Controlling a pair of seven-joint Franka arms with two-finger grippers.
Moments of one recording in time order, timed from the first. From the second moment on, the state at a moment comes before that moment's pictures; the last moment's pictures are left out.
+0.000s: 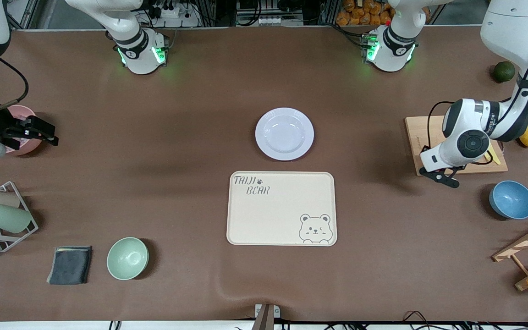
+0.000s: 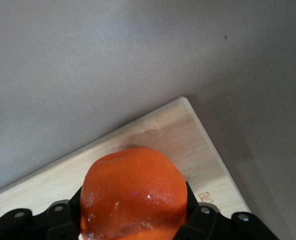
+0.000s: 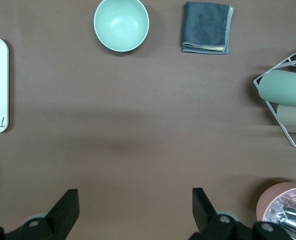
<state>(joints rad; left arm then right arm) 0.15 0.36 -0.08 -2.20 0.45 2.33 0.20 -0.03 0.05 0.00 -1.63 0.02 1.67 -0.12</state>
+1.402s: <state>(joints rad) -0.03 0.38 -0.52 -1.93 0.07 2.09 -0.57 0.15 0.14 0.01 -1.86 0.47 1.86 0.04</state>
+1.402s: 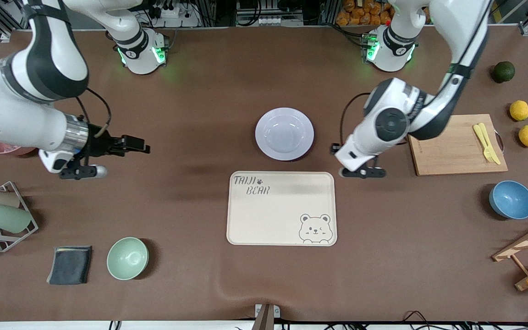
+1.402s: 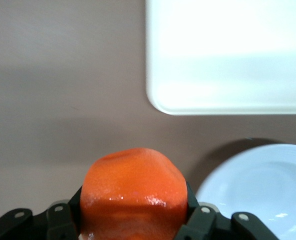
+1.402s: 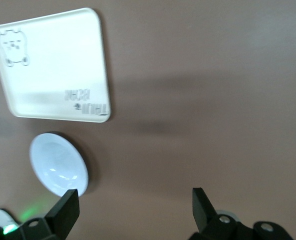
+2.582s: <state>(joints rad) -0.39 0.66 -0.51 -1.78 0.07 2.09 -0.89 0.28 0.18 0.01 -2.17 0.98 2.17 -0.19</state>
